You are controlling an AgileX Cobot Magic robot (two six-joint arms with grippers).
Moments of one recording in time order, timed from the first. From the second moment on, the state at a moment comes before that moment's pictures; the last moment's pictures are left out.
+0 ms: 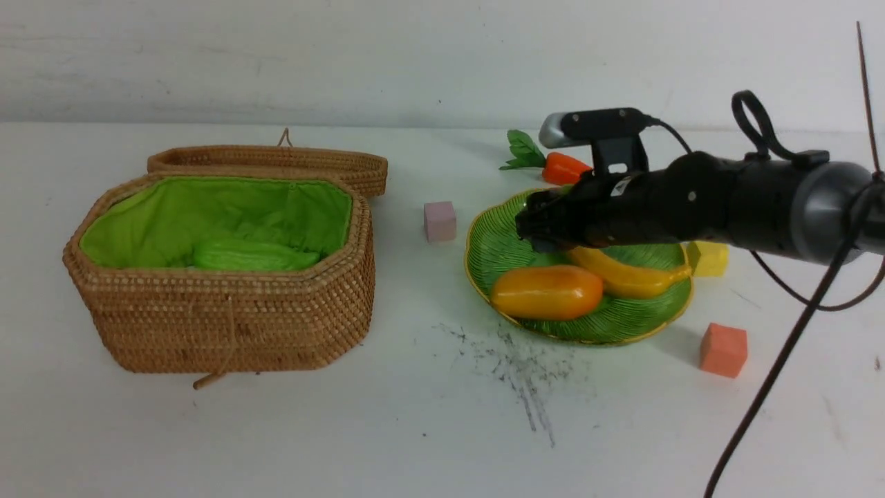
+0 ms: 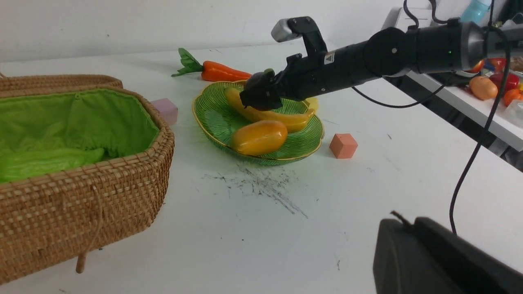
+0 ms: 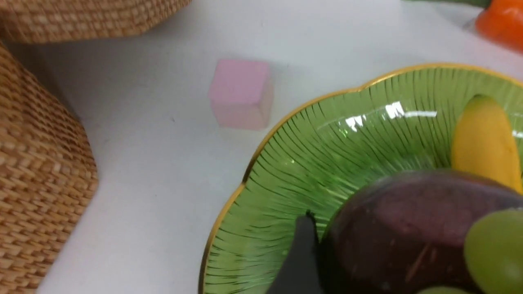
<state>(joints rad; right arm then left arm) 0.35 1.97 -1.38 0.40 0.12 -0.28 -0.74 0.28 -0.77 0.05 0.77 -0.34</state>
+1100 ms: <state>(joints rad) 0.13 2.22 -2.35 0.25 1.19 -0.20 -0.74 0.28 -0.77 0.05 0.77 -0.34</state>
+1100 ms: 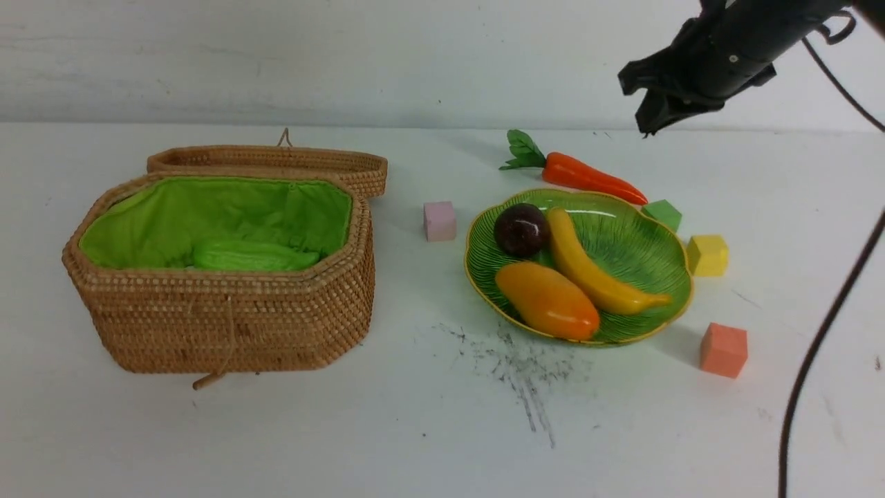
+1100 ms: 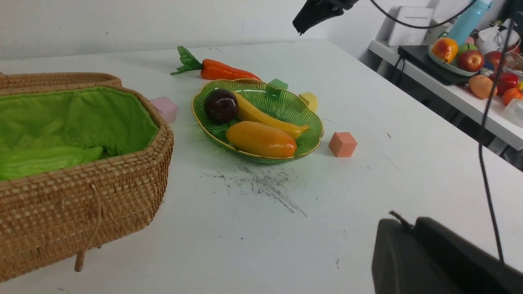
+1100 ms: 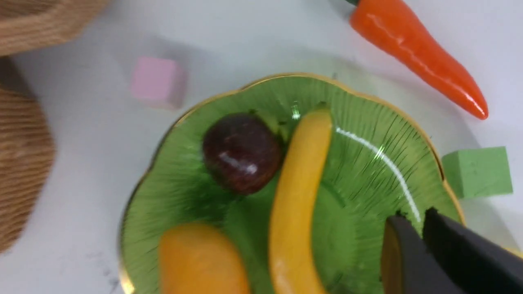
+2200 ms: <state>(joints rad) 0.12 2.68 -2.58 0.24 0.64 -0.36 -0.74 0.28 -0.77 0.09 0.69 -0.34</state>
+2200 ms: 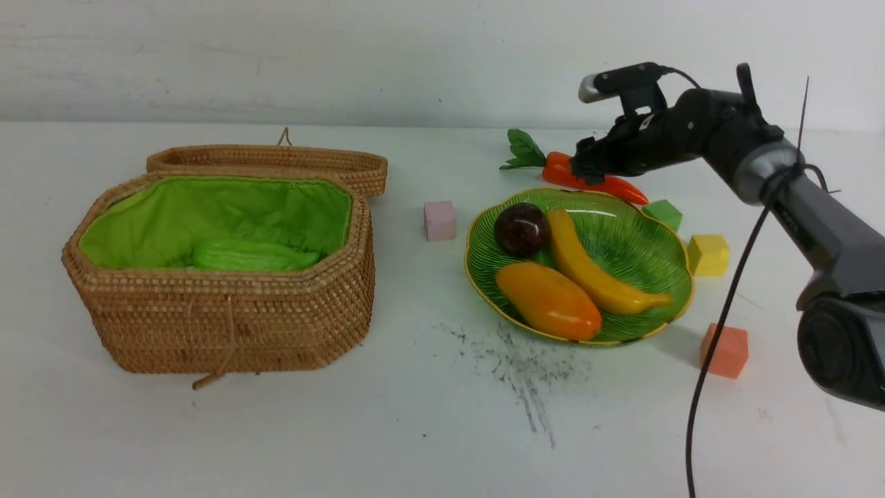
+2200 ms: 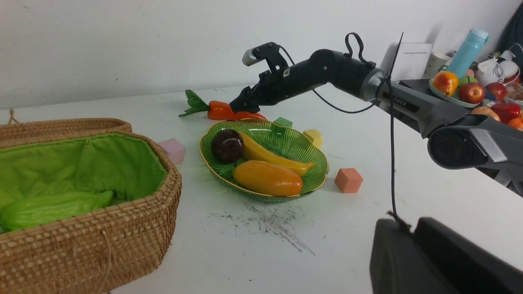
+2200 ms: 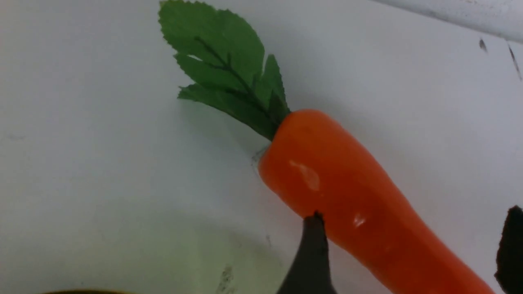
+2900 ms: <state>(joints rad) 0.08 2.71 -2.58 0.24 0.62 -0.26 -0.74 0.28 -0.77 0.09 0.69 -0.34</state>
